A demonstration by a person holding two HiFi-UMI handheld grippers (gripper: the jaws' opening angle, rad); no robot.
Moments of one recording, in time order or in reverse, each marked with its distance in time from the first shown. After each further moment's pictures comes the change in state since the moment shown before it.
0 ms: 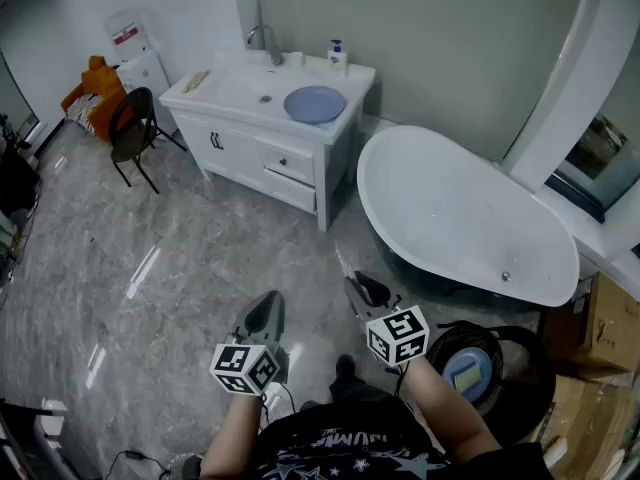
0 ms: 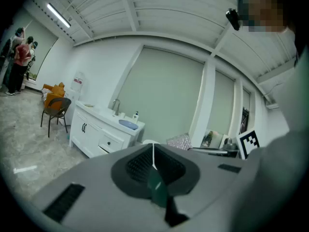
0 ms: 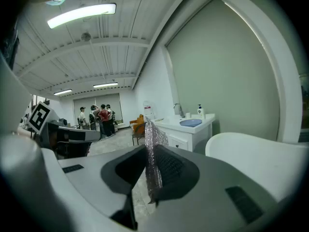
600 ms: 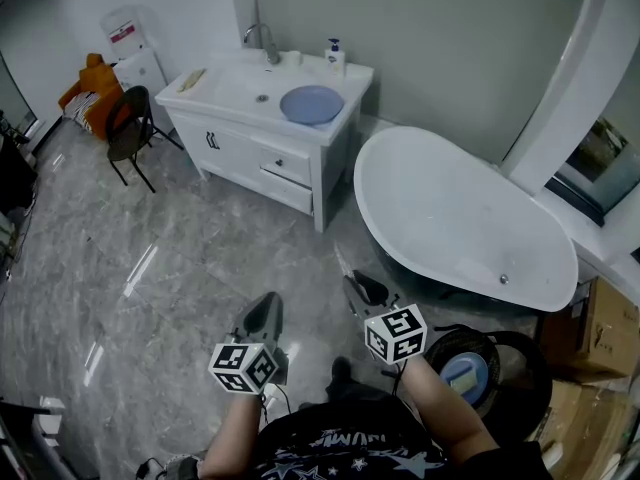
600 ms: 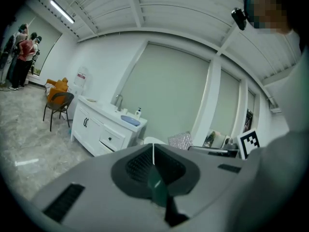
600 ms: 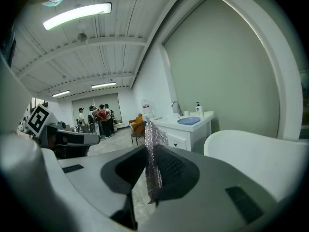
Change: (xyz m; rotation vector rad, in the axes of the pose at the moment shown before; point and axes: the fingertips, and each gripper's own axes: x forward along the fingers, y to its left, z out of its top) left arm 0.023 0.006 -0.008 -0.050 0.037 0.031; right arm 0.015 -0.023 -0.001 0.031 0.013 0.002
